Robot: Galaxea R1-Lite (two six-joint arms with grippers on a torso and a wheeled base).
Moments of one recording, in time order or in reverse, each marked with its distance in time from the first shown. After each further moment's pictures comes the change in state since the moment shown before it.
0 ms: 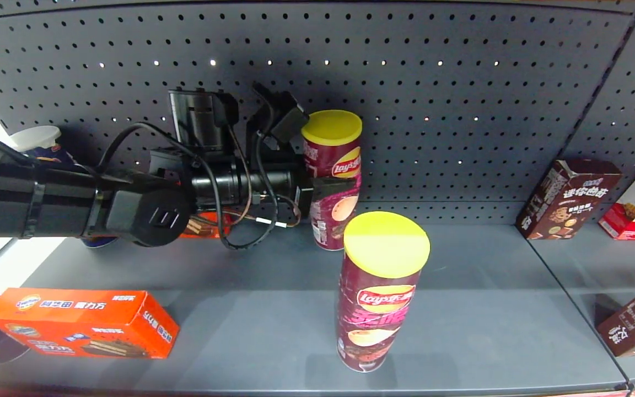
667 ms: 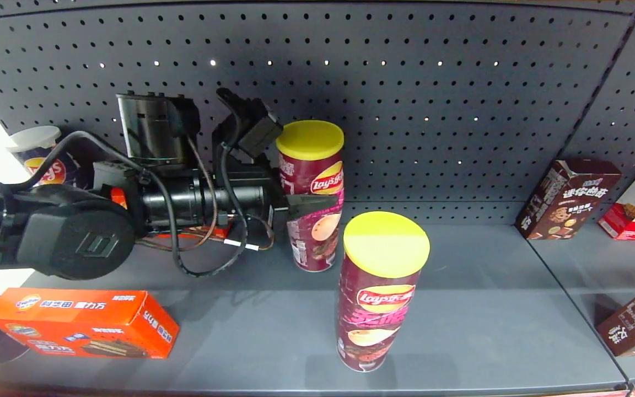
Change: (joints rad) left arm 0.007 -0.160 0.206 -0.003 0.026 0.005; right arm 0.000 0.000 0.000 0.000 0.000 -0.001
